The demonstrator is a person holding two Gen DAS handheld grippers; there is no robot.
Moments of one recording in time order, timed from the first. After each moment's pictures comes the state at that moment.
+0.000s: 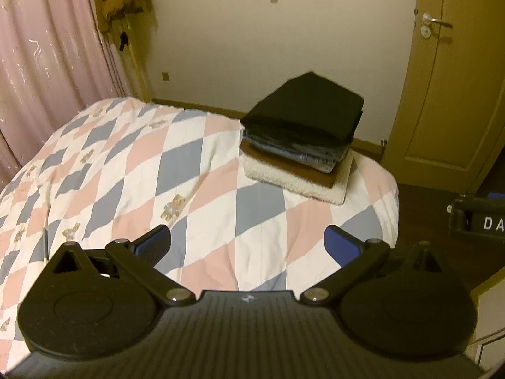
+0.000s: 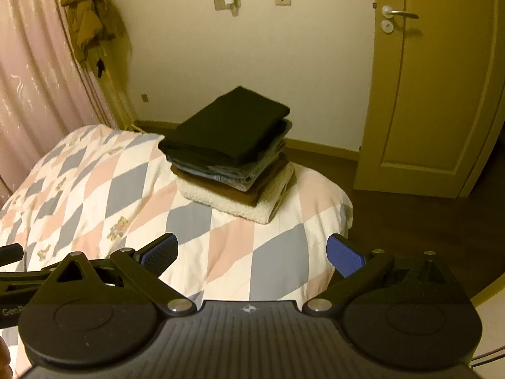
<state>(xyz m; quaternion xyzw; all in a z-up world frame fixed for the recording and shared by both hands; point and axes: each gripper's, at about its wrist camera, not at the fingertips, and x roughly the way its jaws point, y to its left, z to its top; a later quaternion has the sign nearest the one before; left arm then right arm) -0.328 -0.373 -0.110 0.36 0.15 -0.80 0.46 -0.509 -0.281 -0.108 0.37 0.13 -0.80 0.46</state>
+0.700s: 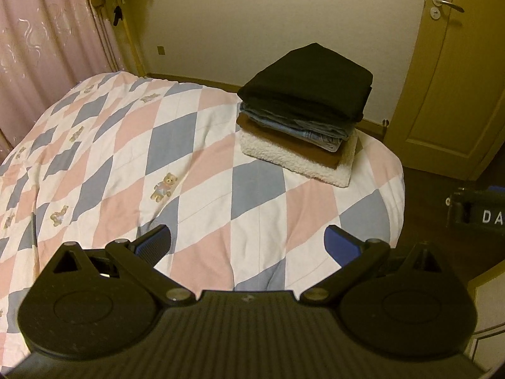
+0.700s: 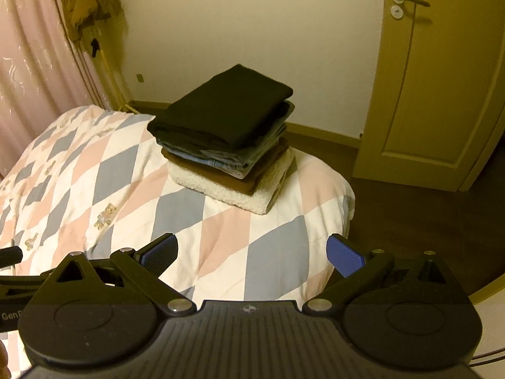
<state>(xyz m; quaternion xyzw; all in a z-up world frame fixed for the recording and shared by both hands) -0.347 -0.407 -0.140 0.39 0.18 -0.78 0.45 -0.525 -0.318 -0.133 0.39 0.16 -0.78 0.45</state>
